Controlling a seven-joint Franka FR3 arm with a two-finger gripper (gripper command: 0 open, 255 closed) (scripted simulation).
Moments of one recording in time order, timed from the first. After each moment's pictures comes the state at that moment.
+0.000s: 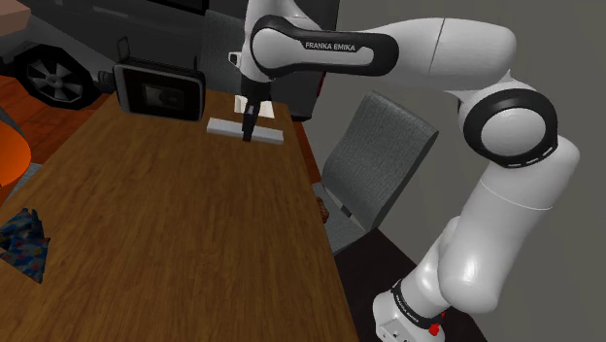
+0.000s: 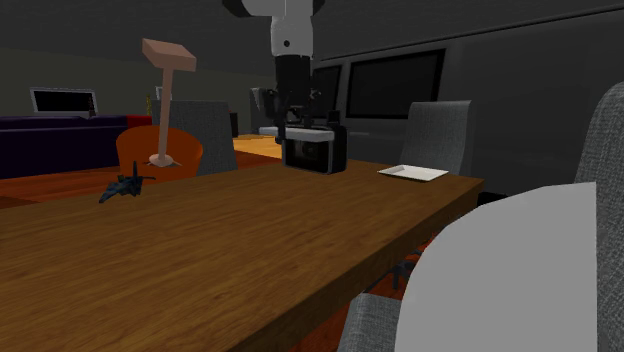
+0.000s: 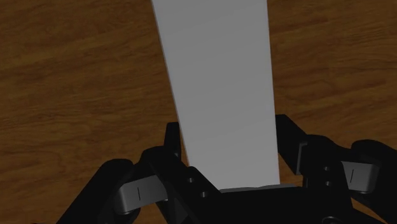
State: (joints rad) arm 0.30 0.21 0.08 -1.62 -0.04 1.84 -0.49
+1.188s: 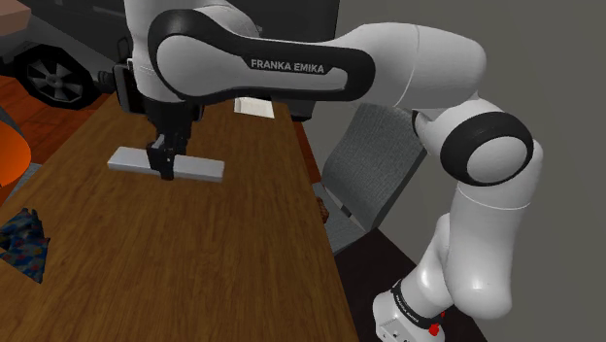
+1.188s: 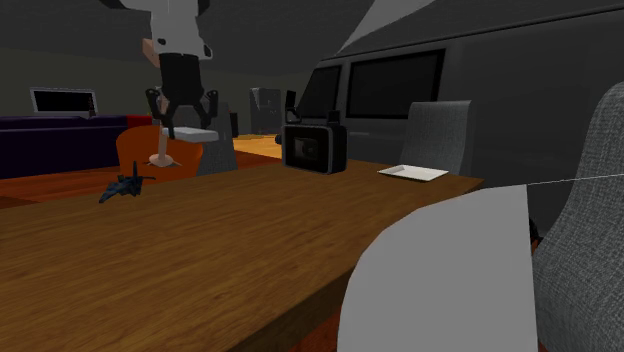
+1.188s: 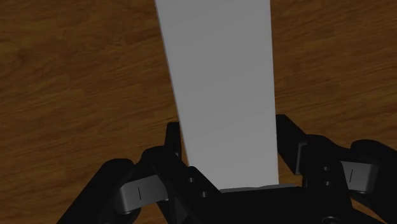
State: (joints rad) arm 0.57 0.41 0.21 -1.34 -0.10 1.75 -0.10
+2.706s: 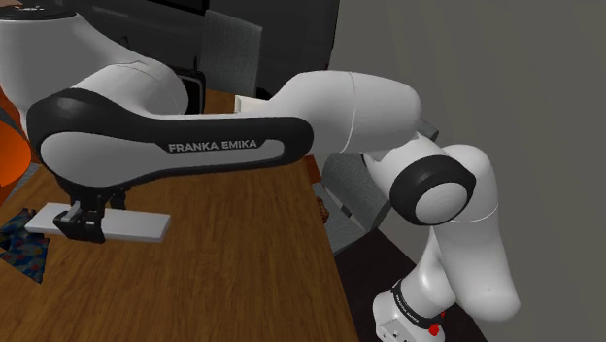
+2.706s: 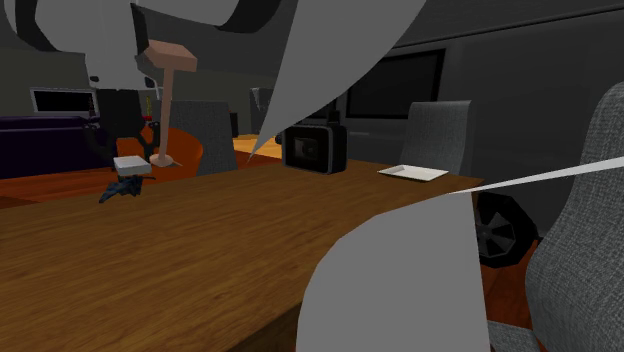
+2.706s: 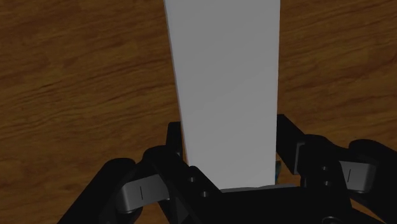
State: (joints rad) arm 0.76 0.71 0.23 -1.05 -0.17 1.74 0.08
